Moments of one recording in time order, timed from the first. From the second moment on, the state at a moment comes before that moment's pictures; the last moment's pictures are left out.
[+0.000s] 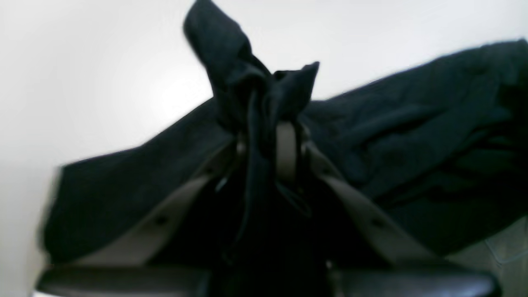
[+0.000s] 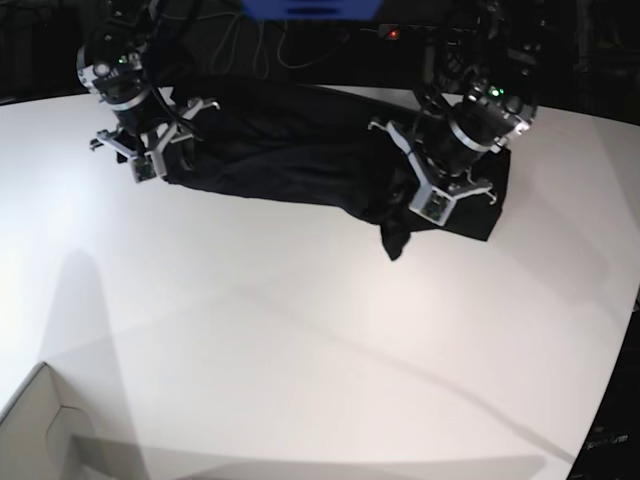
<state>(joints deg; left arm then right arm) 18.0 -12.6 7.2 108.8 -9.8 -20.7 35.2 -23.2 -9.2 26.9 105.7 -12.0 39.9 -25.1</state>
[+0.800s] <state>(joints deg) 17.1 -12.7 11.6 110.5 -6.2 -20.8 35.3 -23.1 -9.2 32.0 109.0 -10.2 39.9 -25.2</state>
